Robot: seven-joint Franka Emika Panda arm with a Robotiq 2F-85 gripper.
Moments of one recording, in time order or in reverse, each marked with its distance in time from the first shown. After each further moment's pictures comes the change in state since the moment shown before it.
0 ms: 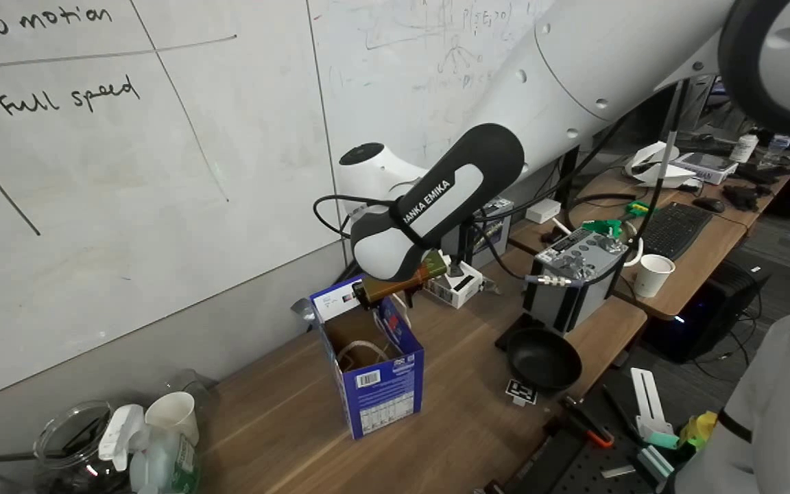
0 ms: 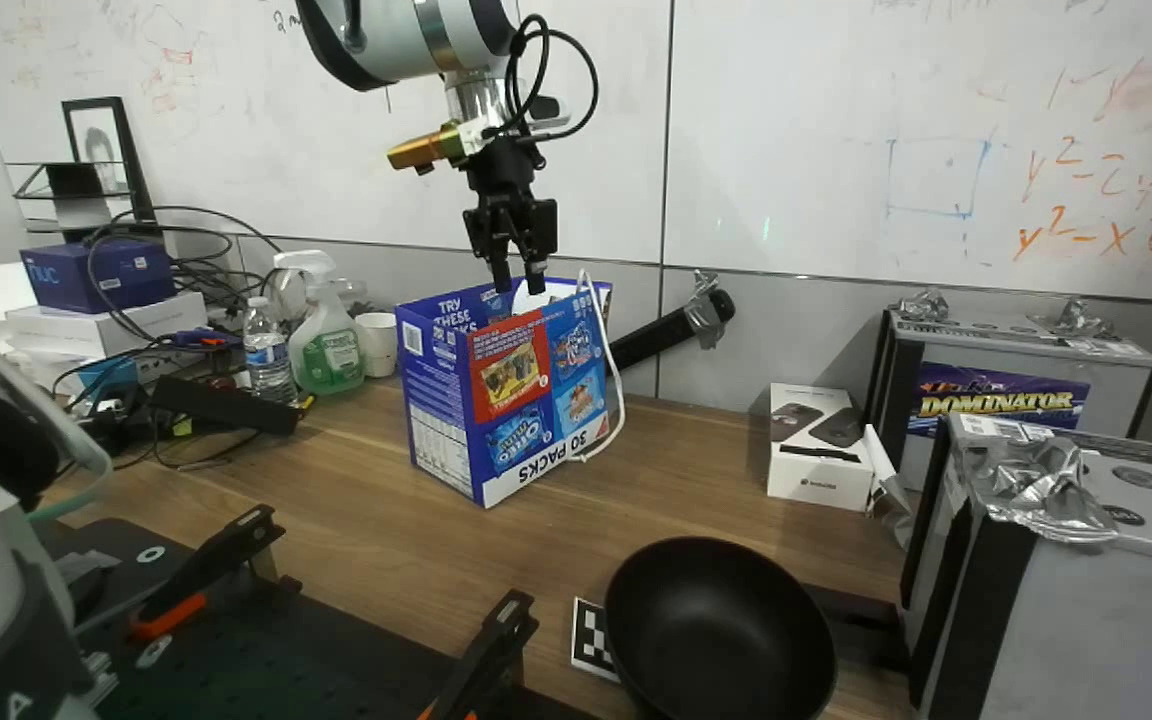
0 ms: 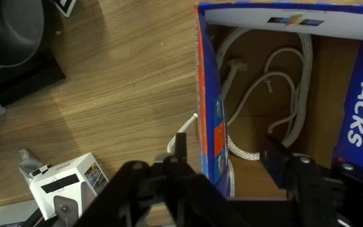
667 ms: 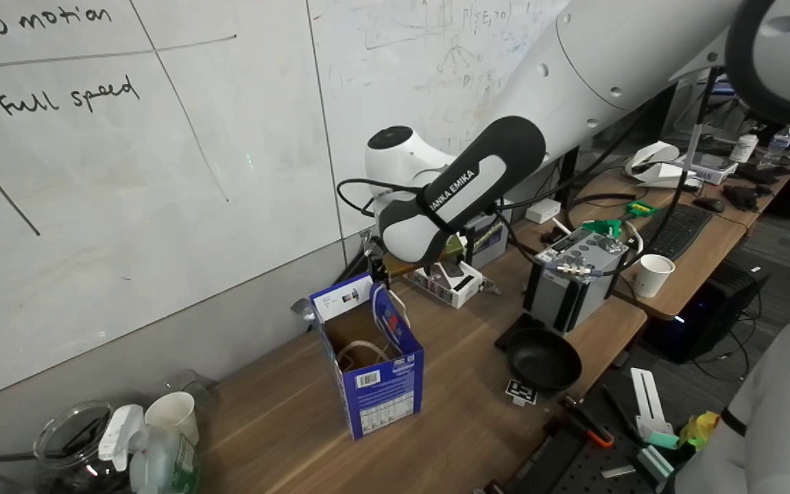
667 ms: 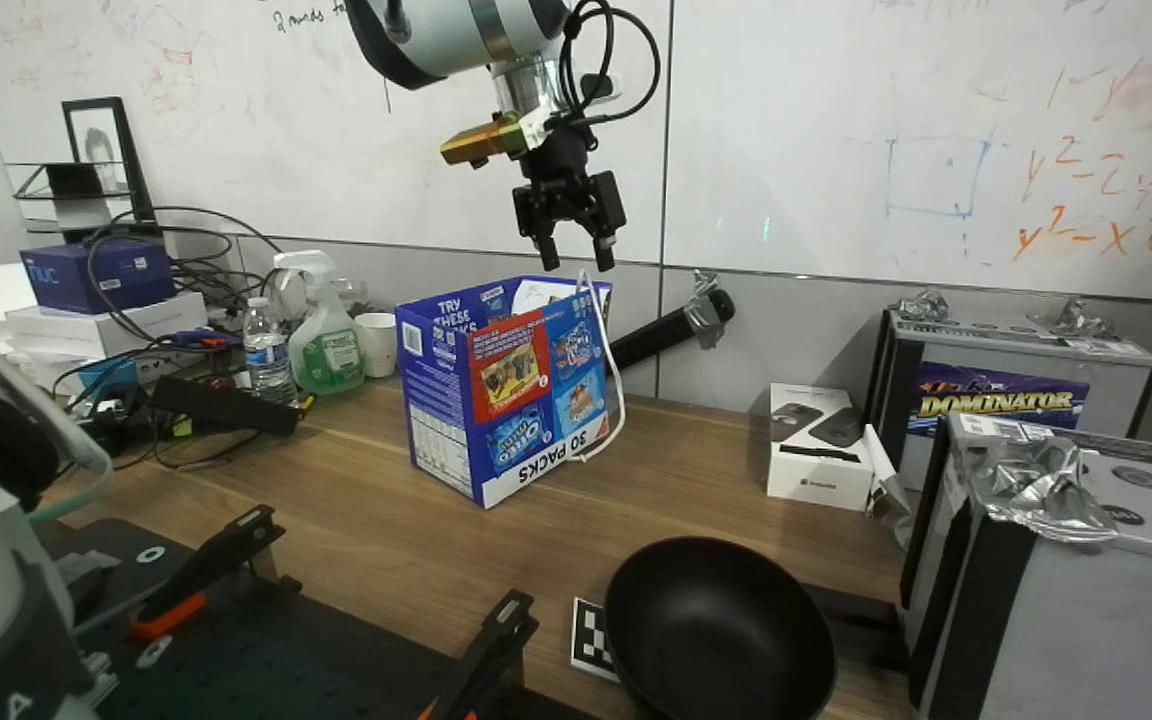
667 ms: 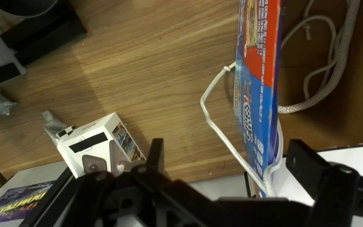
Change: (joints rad) arm -0.096 -0.020 -0.015 -0.011 -0.106 0.106 -0.002
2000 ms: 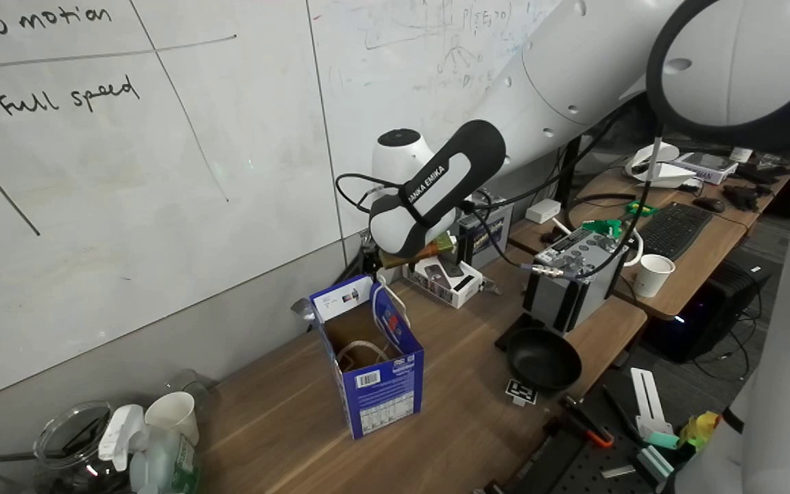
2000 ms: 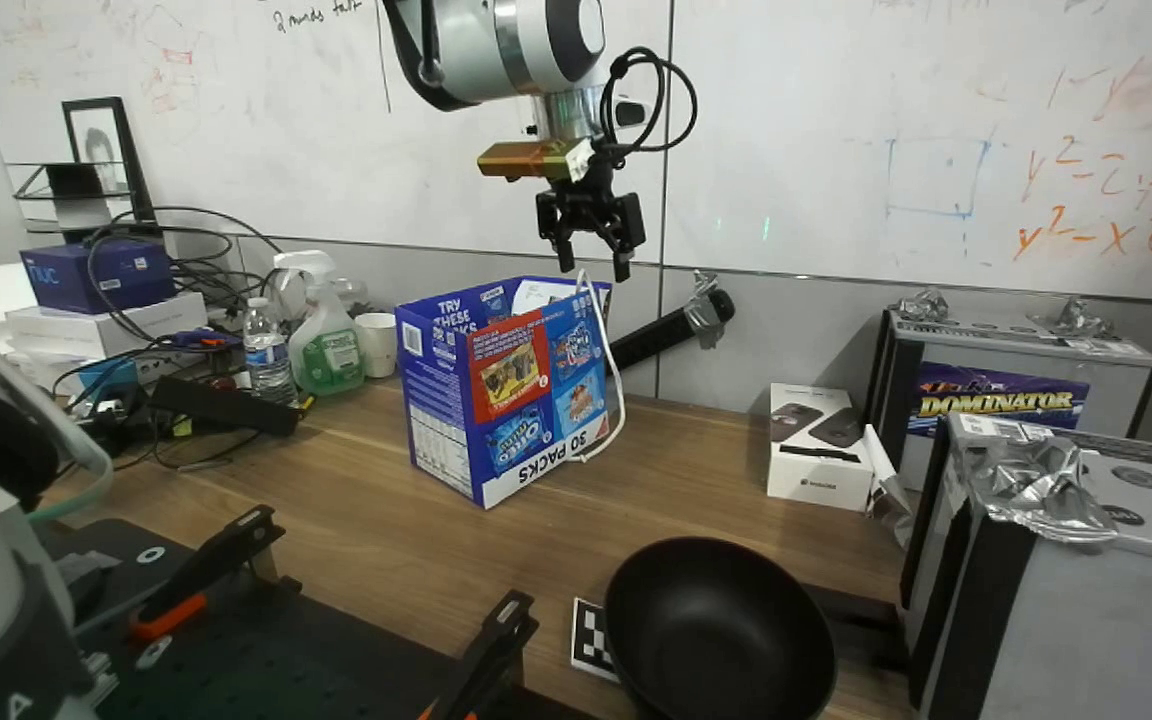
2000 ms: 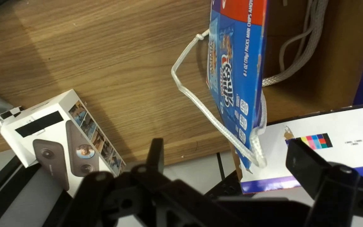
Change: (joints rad) arm -0.037 0.121 0.000 0.093 0.185 0.127 -0.213
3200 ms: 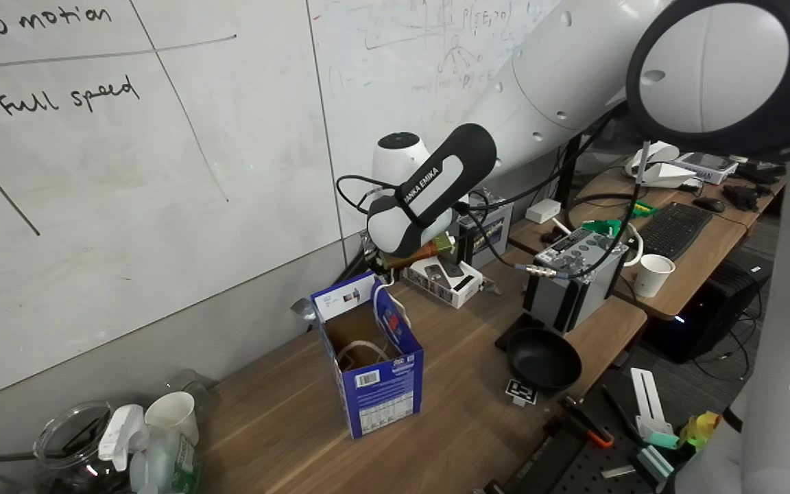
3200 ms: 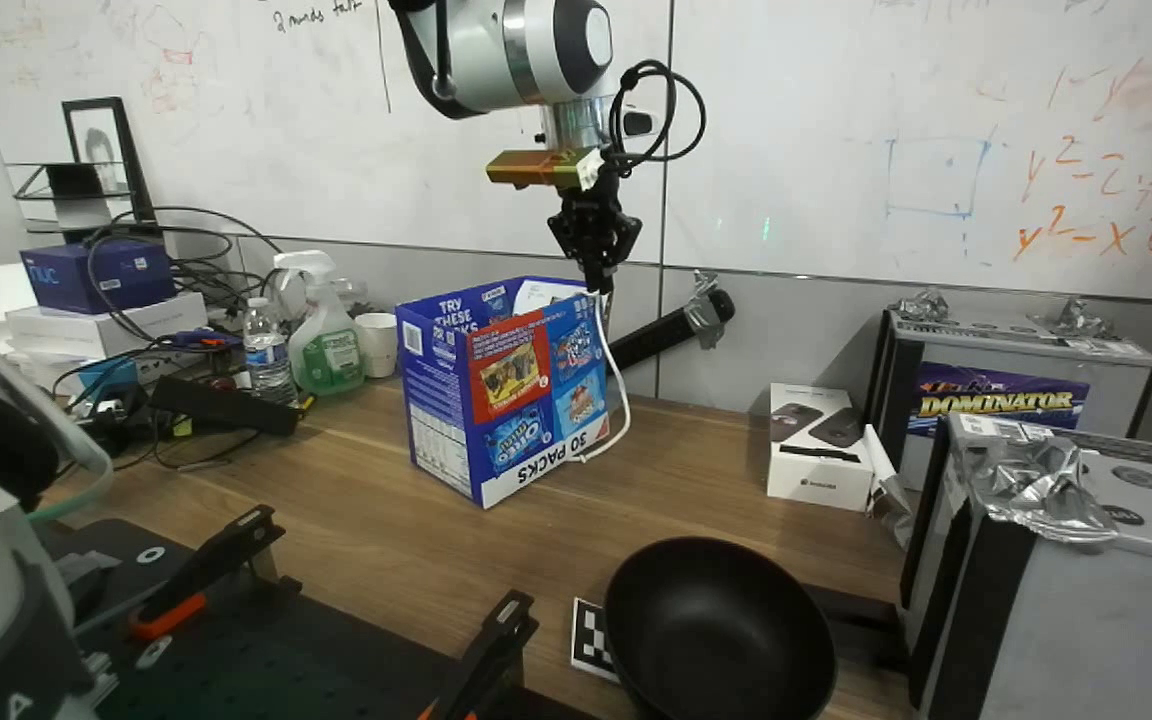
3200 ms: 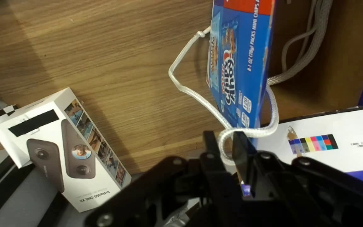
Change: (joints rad) arm -0.008 0.035 0.000 0.029 0.022 0.000 -0.038
